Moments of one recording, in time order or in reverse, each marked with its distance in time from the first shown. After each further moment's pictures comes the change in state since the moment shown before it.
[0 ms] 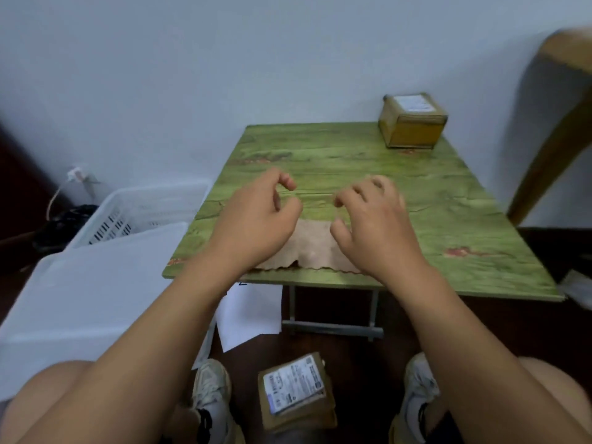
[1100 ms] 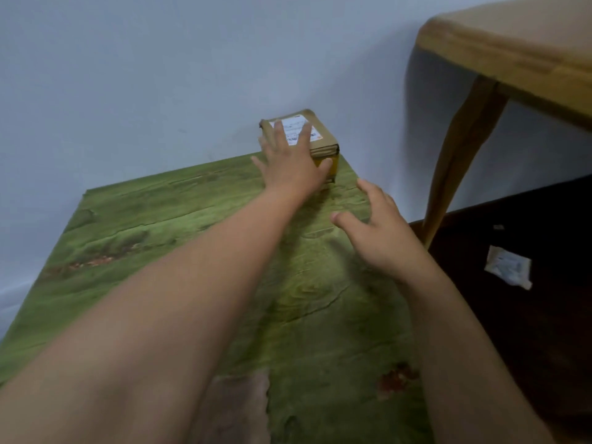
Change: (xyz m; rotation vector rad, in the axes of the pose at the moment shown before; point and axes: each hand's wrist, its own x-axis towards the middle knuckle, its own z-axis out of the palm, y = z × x) left_hand 0.318 0.104 0.293 0.381 -0.214 0.161; right_hand 0.097 0.224 0.003 0.570 -0.063 0.810
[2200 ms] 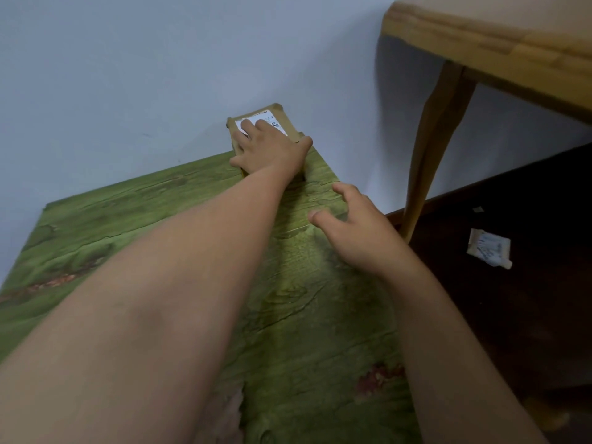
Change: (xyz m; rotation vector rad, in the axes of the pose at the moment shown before) left_hand 0.037 0.034 0.020 -0.044 0.122 -0.272; right_hand 0.004 0.010 -0.014 -0.031 -0.042 0.032
